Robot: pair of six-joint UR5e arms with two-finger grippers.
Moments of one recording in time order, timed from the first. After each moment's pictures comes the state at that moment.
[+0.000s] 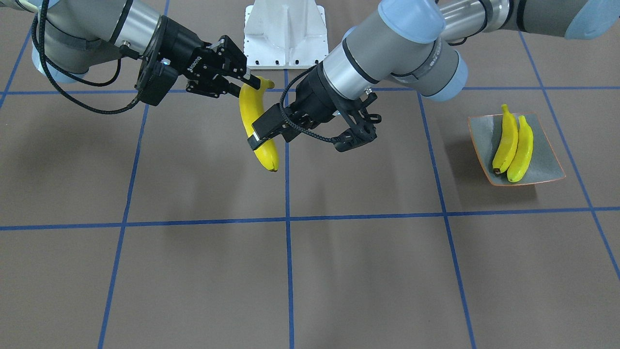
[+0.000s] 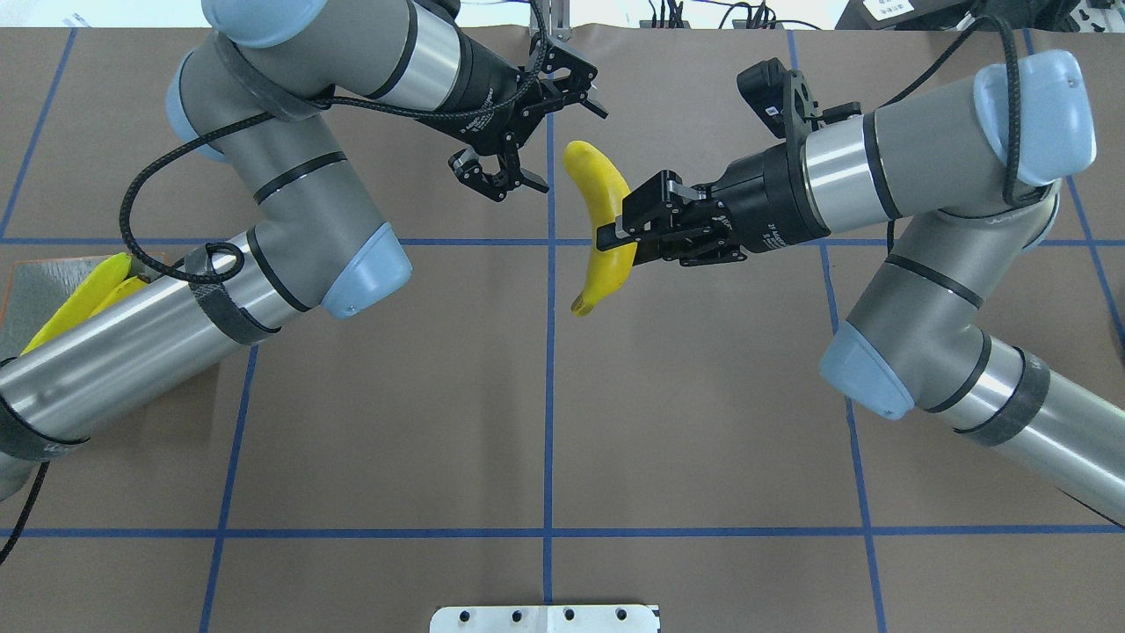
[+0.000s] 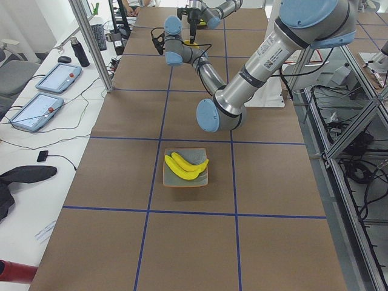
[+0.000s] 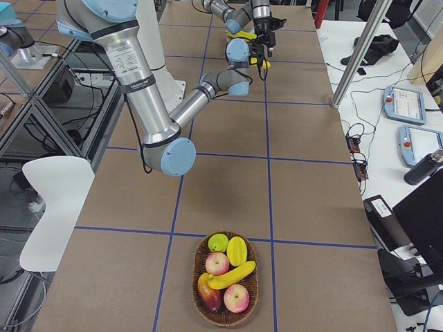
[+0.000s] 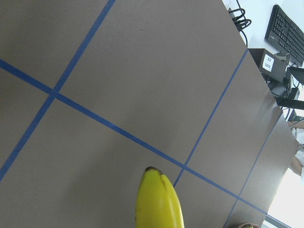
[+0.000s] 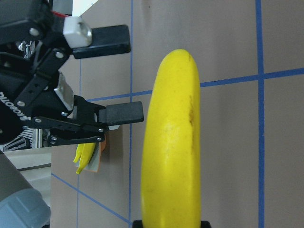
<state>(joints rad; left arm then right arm) -0.78 -2.42 -1.50 -2.29 -2.19 -2.04 0.76 -1.11 1.82 -0.60 2.24 1.63</state>
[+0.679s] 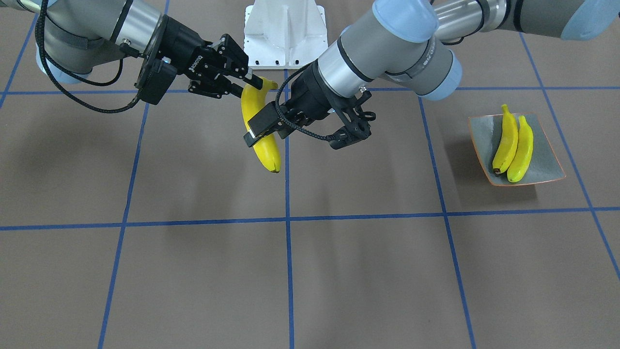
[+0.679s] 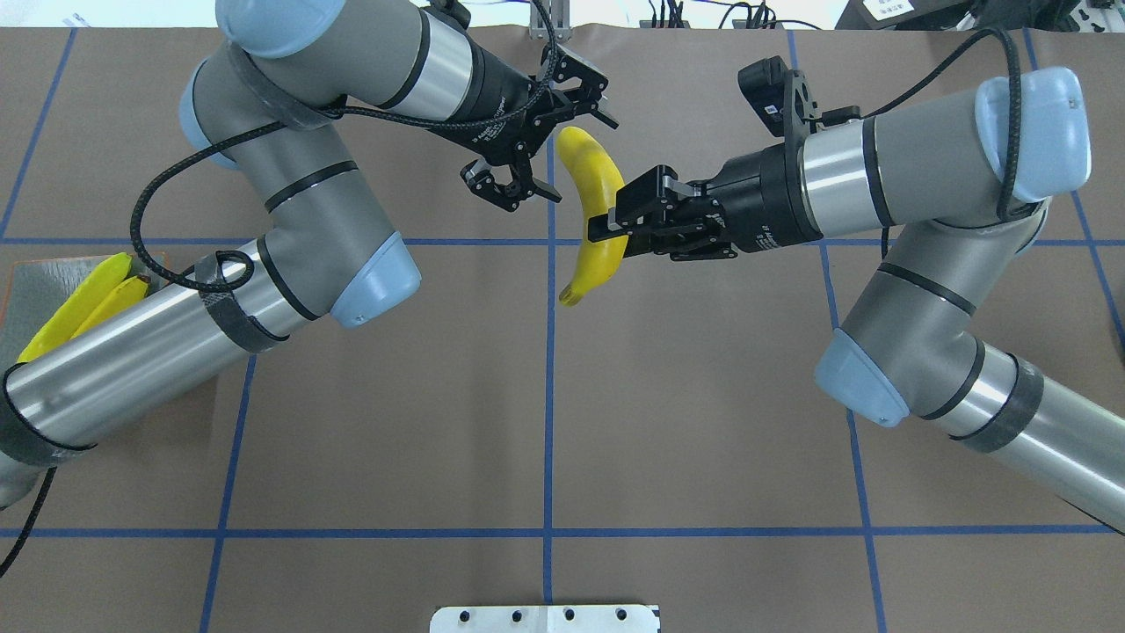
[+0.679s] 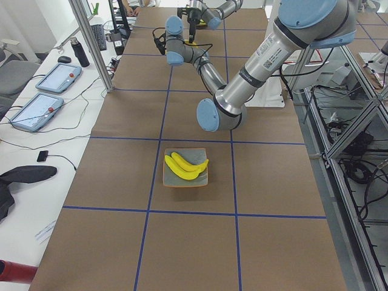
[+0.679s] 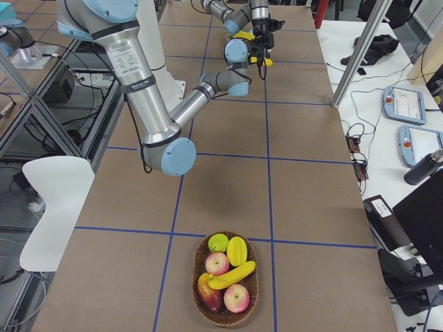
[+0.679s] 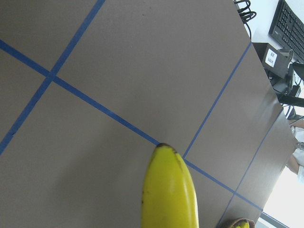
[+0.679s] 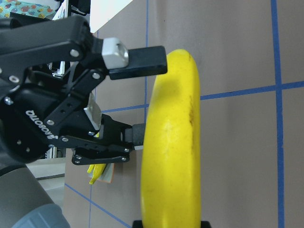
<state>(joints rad) -0.76 -2.42 -1.50 -2.30 -2.19 -2.07 0.75 -1.11 1.82 -0.58 2.20 1.64</state>
